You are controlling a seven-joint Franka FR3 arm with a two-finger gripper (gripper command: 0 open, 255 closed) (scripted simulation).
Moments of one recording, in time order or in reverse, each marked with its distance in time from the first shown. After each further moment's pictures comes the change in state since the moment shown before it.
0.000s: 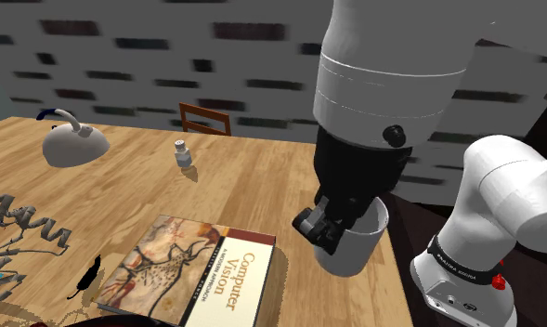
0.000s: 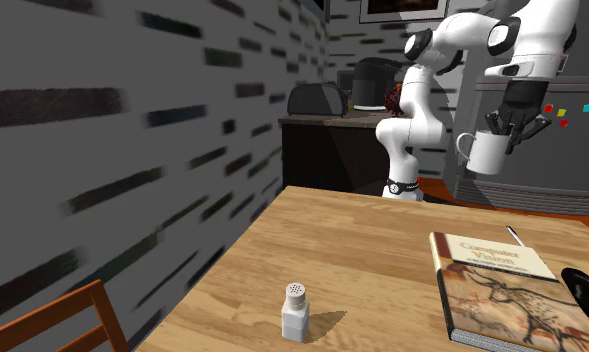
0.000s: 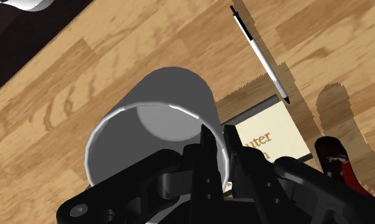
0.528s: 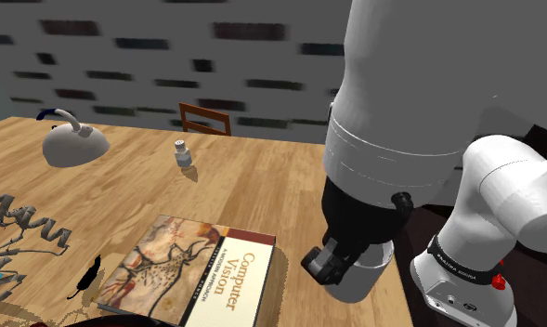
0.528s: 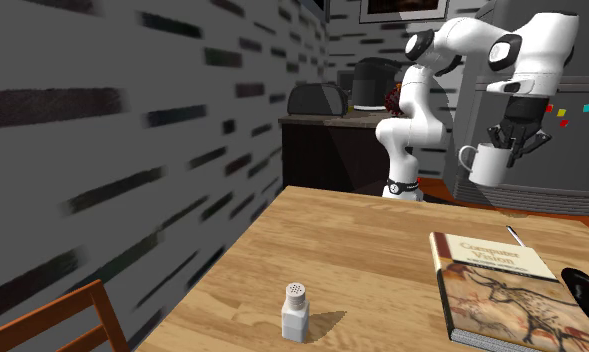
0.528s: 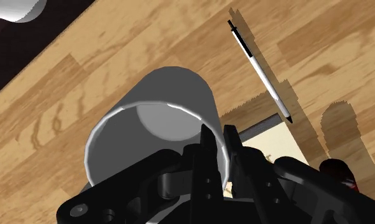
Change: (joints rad) arm 0.022 -0.007 0.048 -0.087 0.035 0.084 0.034
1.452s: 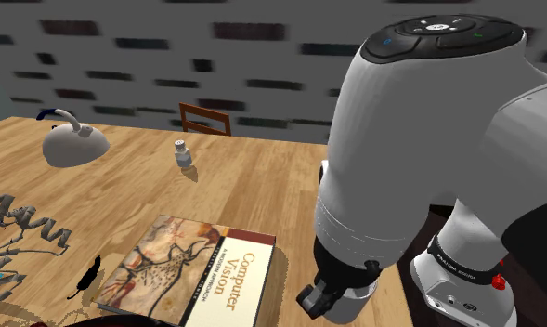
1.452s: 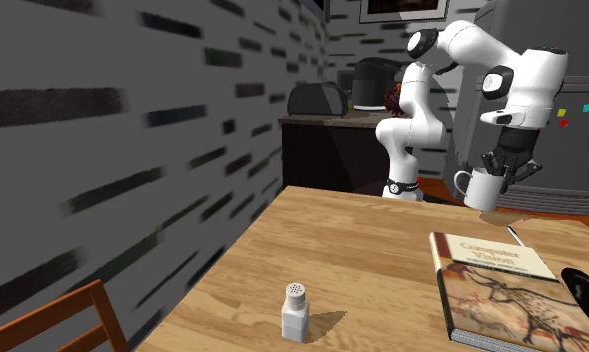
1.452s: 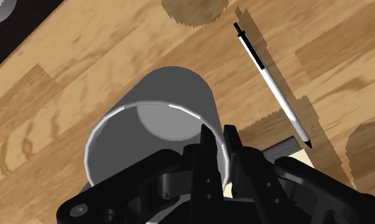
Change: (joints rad) arm 0.000 0.062 0.068 -0.142 0.028 0.204 0.011
